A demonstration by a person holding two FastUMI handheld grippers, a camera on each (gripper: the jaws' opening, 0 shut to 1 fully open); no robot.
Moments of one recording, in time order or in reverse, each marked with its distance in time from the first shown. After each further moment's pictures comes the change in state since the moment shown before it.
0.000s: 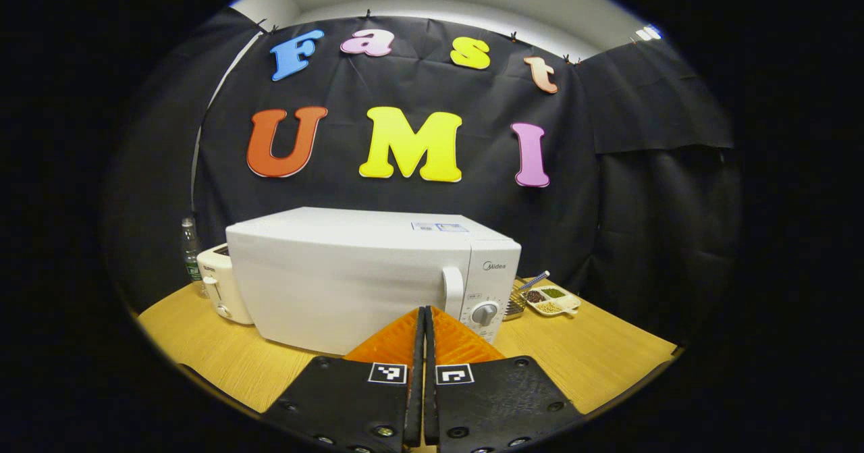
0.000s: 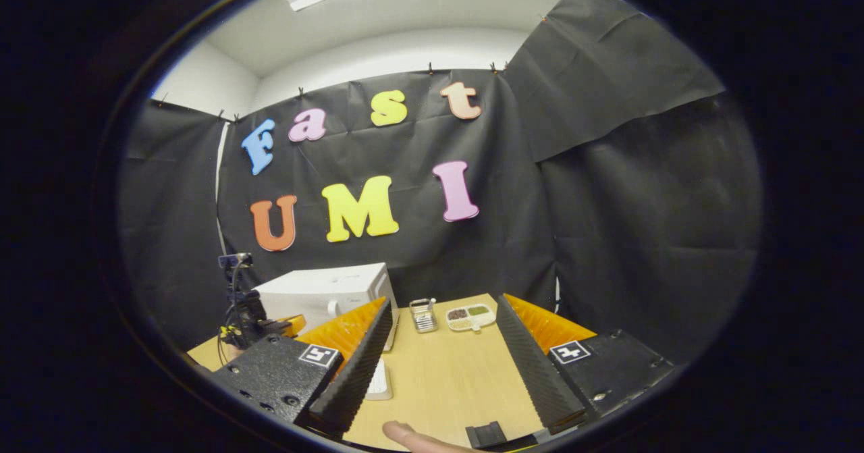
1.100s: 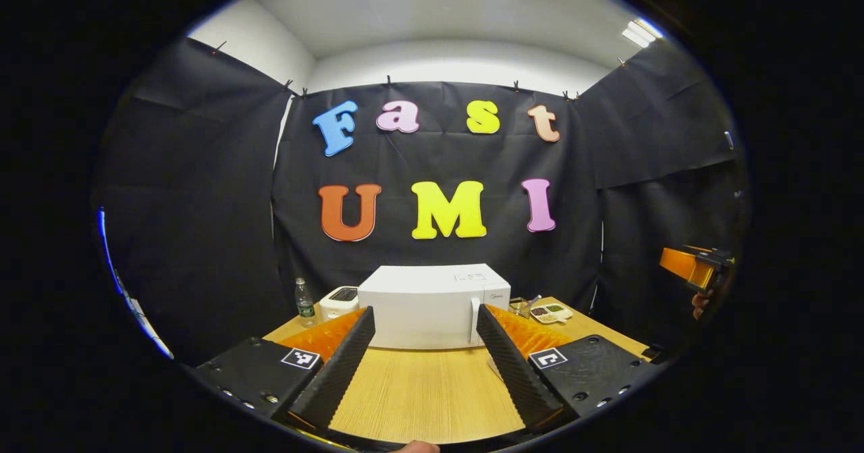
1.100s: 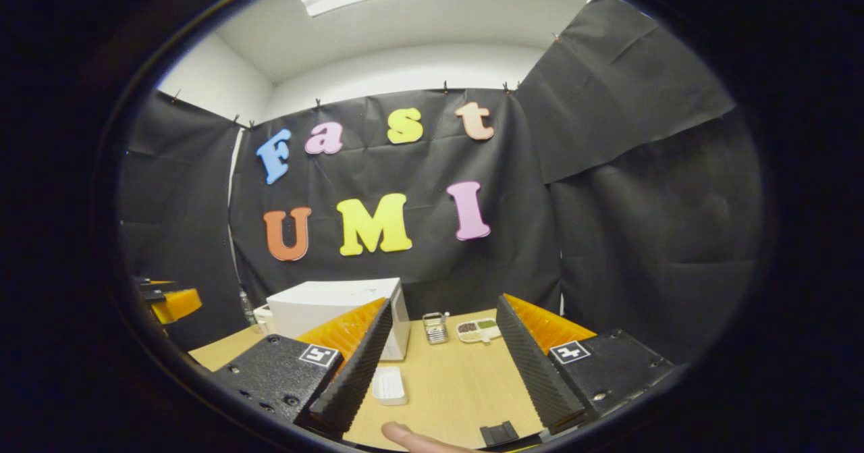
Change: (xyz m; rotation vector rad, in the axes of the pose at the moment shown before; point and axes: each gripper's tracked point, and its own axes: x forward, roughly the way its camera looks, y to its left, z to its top) left arm -0.265 0.021 0.116 0.102 -0.135 0.169; right arm -0.024 0.043 0.021 -0.038 -0.075 0.025
